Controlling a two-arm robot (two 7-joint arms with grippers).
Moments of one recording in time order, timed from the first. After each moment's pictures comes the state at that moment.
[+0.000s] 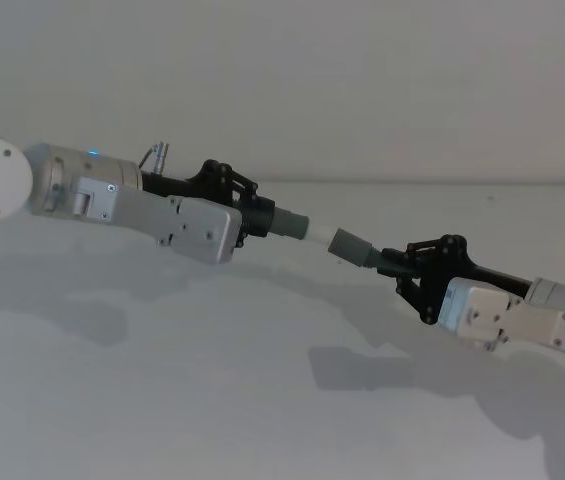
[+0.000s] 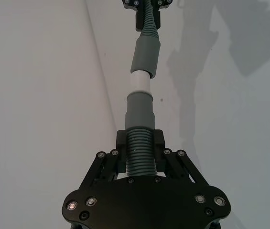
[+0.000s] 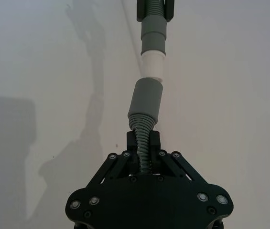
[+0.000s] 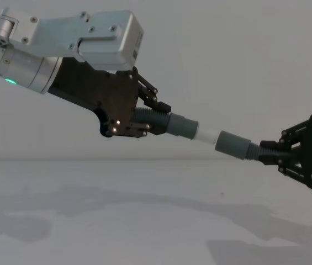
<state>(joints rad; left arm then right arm) -0.92 0.55 0.86 -1.33 0.22 -0.38 -0.80 0.41 0.63 -0.50 -1.43 -0.27 -0.42 0.48</state>
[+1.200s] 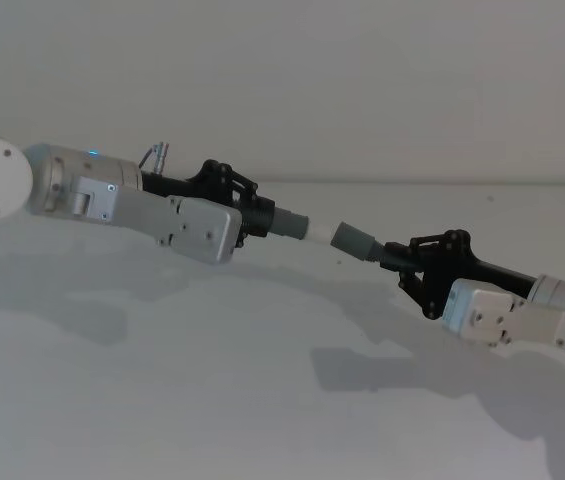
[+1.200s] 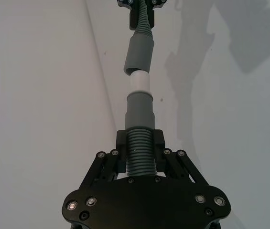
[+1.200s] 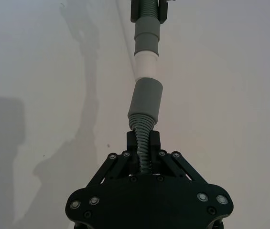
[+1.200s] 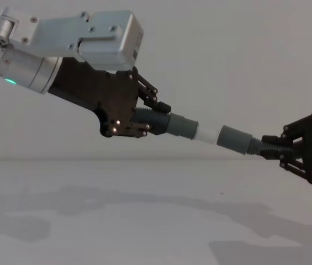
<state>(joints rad) -0.92 0.55 0.86 -1.33 0.22 -0.38 -0.80 0.41 0.63 -0.49 -1.42 -0.31 -0.45 0.44</state>
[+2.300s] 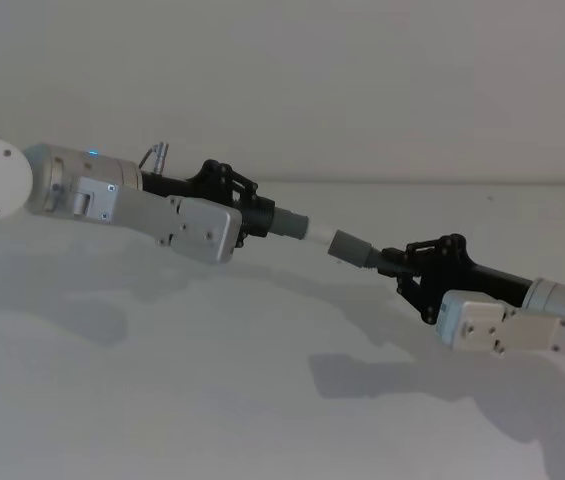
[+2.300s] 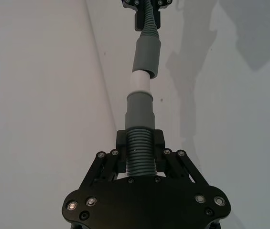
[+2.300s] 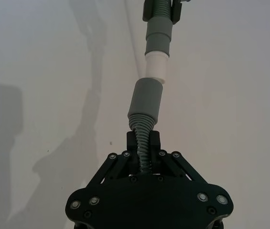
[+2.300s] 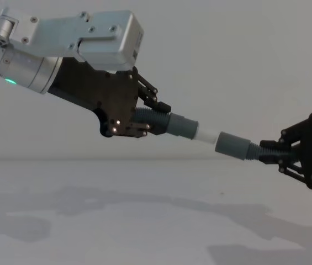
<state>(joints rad) -0.92 0.55 0.86 -1.33 0.22 -0.38 -0.80 0.41 0.64 -0.51 -1.44 -0.36 -0.44 0.43</state>
